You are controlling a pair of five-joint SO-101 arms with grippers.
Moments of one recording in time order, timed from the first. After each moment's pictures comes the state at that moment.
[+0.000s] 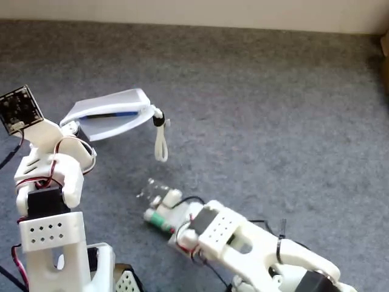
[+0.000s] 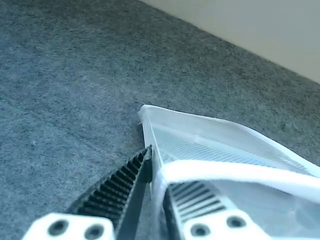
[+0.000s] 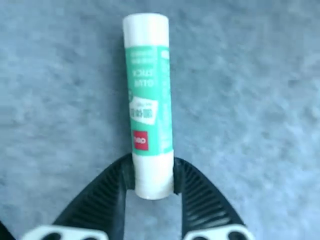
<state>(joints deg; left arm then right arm) -18.1 -60.2 51.6 46.7 21.2 -56.9 -29.9 64.6 49.9 10.4</state>
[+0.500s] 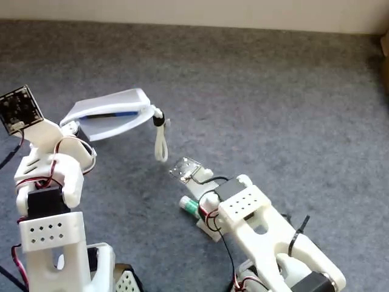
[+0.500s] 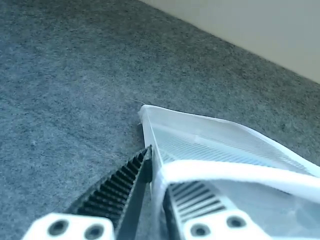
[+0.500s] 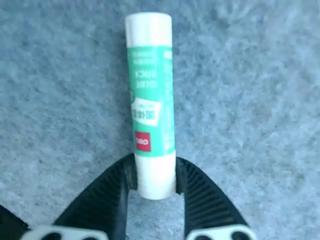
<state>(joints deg) -18.1 -60.2 51.6 46.7 21.2 -38.2 -29.9 59.4 65.6 20.8</state>
